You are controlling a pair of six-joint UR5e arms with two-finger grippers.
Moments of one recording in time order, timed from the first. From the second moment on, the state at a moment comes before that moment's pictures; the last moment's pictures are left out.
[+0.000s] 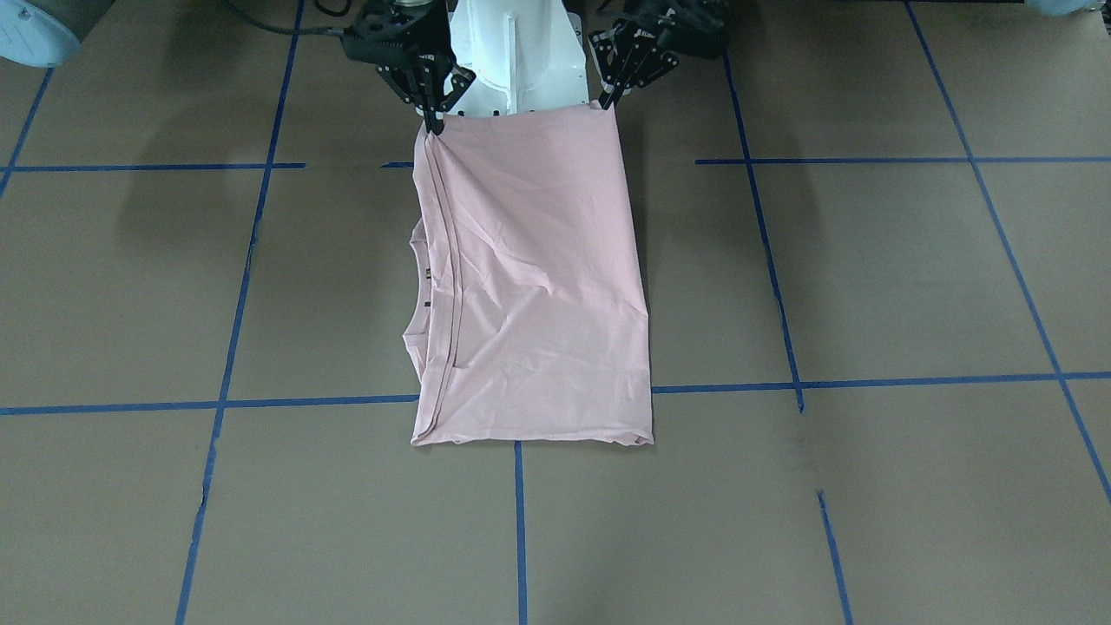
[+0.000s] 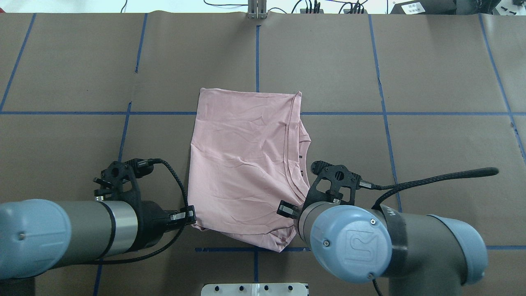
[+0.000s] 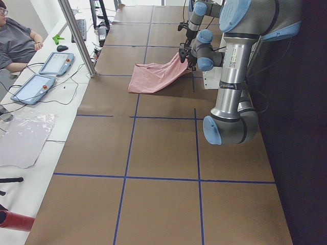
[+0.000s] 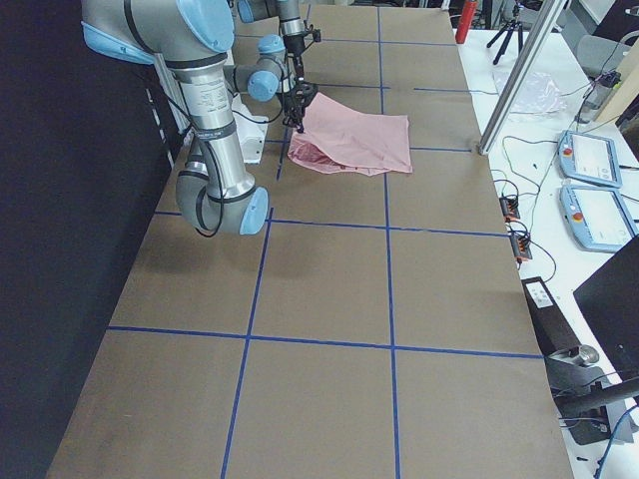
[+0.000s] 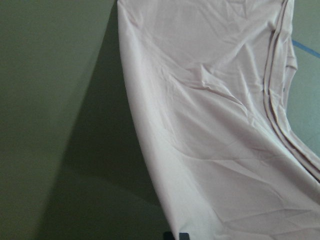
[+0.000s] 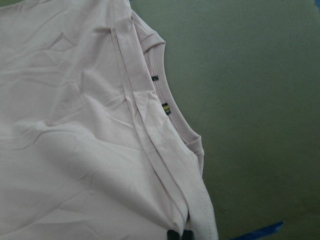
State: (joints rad) left arm -0.26 -1.83 -2.36 -1.69 -1.62 -1.65; right arm 0.18 -1.05 2.25 -1.95 1.47 1.81
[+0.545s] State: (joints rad) left arm -0.27 -1.96 -2.37 -1.50 -1.64 -1.63; right arm 0.17 -1.04 2.28 -2.00 1.47 1.80
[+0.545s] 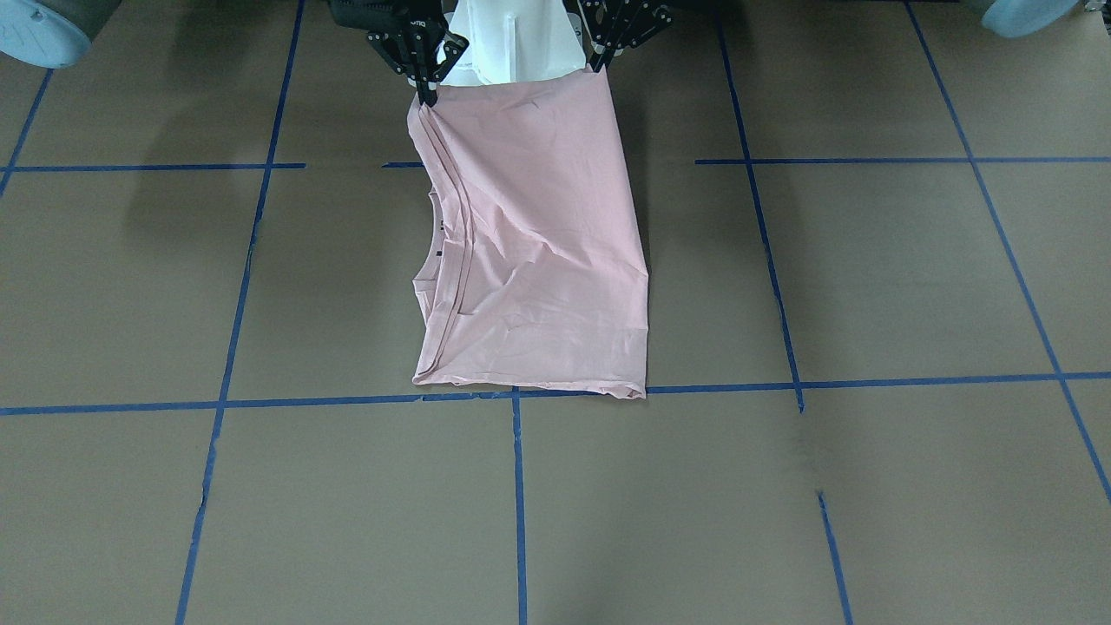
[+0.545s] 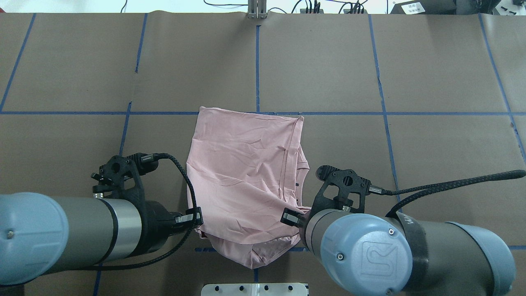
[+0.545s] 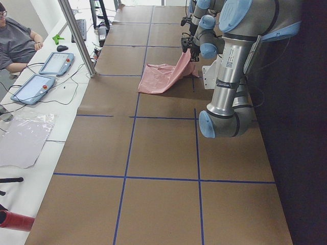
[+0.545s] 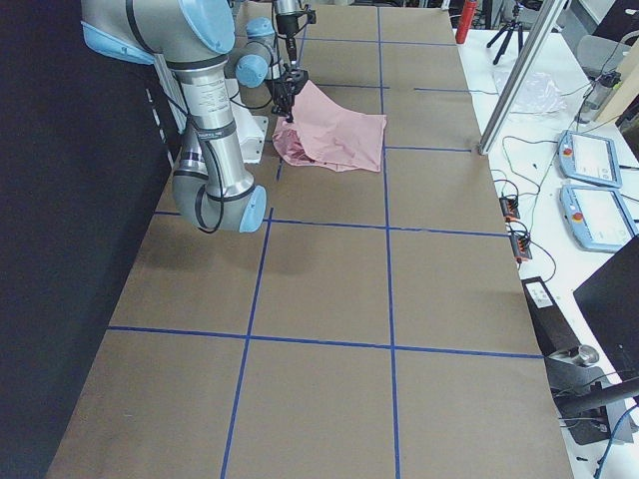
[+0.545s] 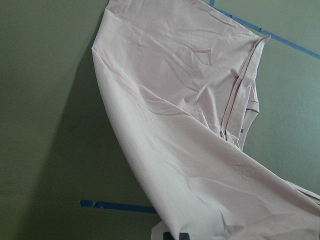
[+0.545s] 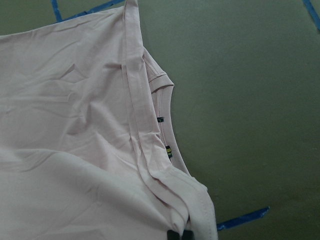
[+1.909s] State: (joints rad) left arm -0.73 -2.37 -1.28 -2.00 -1.72 -1.21; right arm 0.55 -0.75 1.40 -1.44 1.58 1.59
